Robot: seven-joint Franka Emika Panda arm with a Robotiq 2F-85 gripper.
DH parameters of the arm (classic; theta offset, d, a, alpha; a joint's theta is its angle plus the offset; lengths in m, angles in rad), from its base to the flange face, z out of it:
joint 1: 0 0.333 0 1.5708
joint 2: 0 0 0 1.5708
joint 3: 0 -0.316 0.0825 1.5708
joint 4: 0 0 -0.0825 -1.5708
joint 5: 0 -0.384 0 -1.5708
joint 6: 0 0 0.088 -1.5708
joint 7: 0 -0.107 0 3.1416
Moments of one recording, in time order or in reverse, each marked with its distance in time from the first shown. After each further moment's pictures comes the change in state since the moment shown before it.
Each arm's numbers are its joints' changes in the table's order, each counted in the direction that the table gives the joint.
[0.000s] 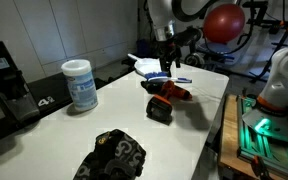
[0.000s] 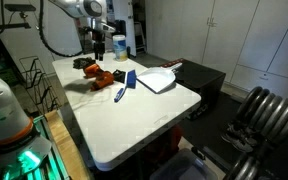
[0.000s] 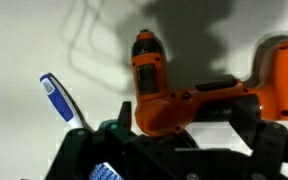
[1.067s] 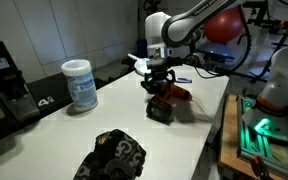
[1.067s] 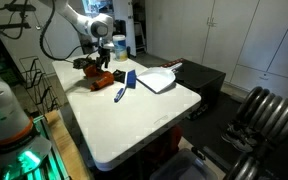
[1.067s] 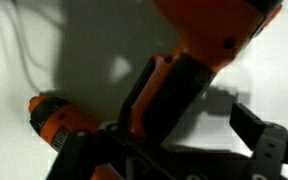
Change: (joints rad) arm 0.011 -0.146 0.021 0.077 -0.189 0.361 -0.723
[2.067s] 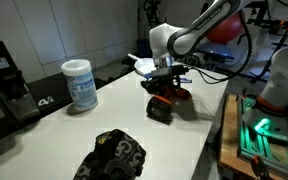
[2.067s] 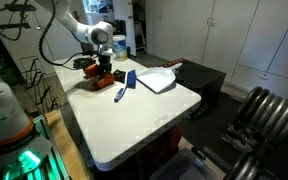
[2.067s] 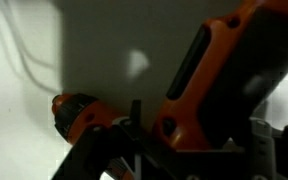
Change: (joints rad) arm 0.000 -0.004 0.023 0.099 0.109 0.033 -0.148
